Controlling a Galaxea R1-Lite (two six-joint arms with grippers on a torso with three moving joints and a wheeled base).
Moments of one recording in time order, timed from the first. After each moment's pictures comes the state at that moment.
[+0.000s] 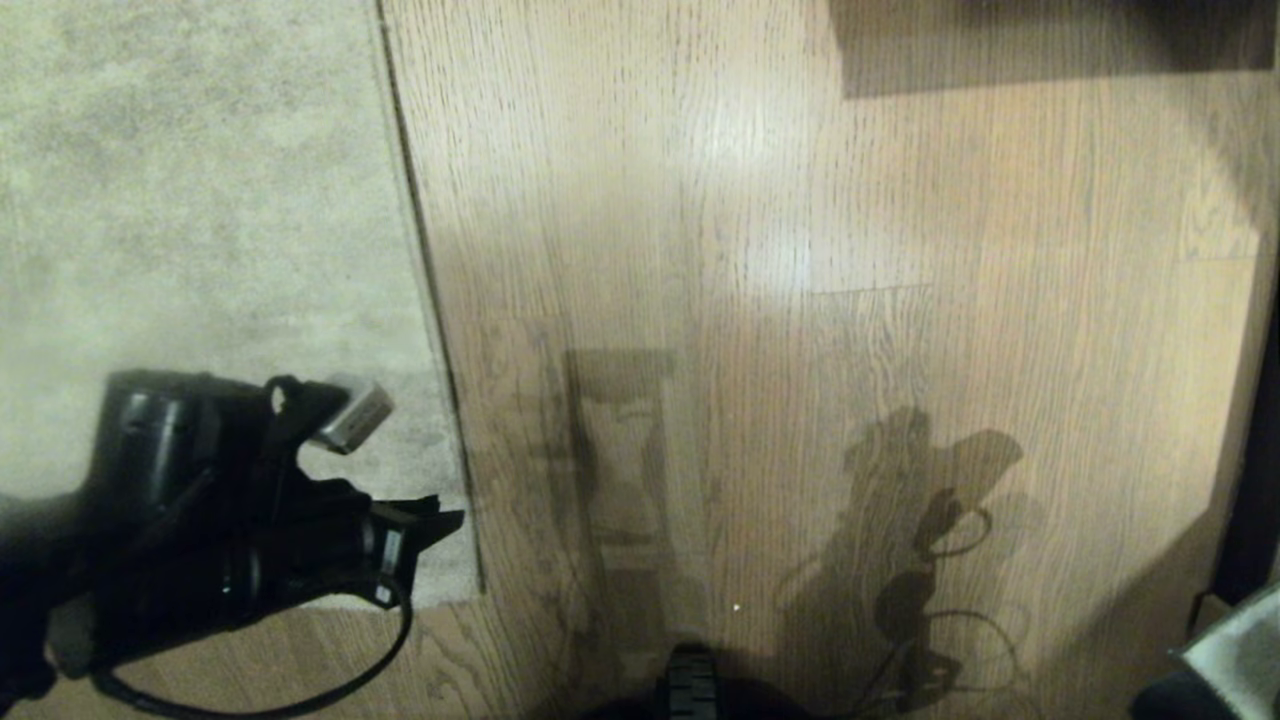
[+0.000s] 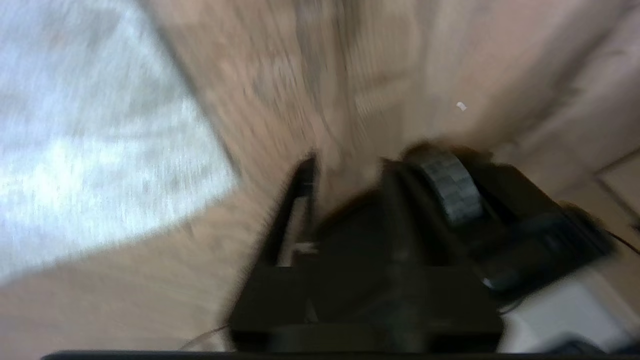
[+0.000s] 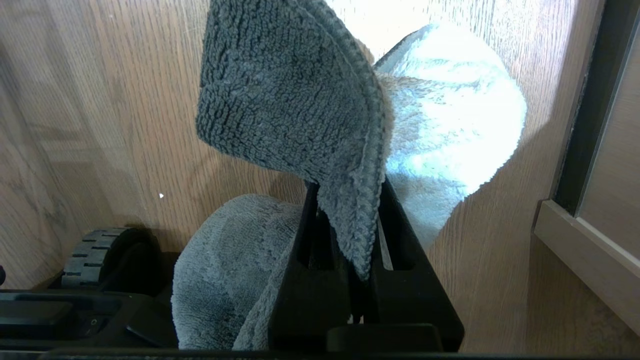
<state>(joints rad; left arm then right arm) -0.41 1.44 -0.57 -0.28 -0.07 -0.06 0.00 0.00 0.00 -0.01 0.01 -0.02</state>
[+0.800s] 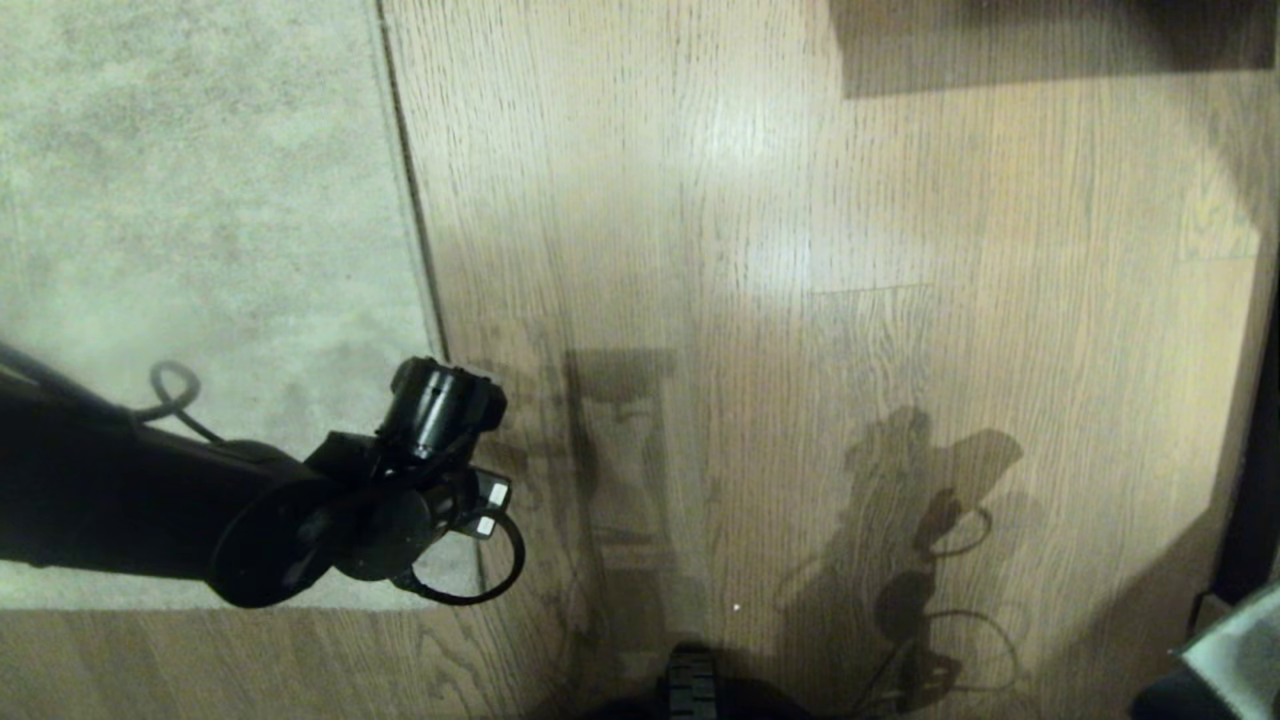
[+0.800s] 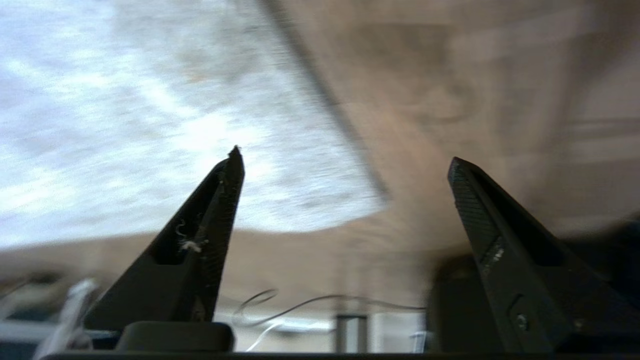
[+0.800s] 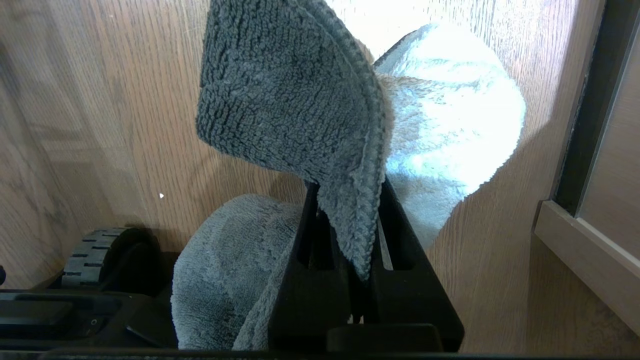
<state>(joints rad) -0.54 1.82 -0.84 -0.19 0.57 -0.04 0.00 0.00 0.00 -0.01 0.01 -0.02</state>
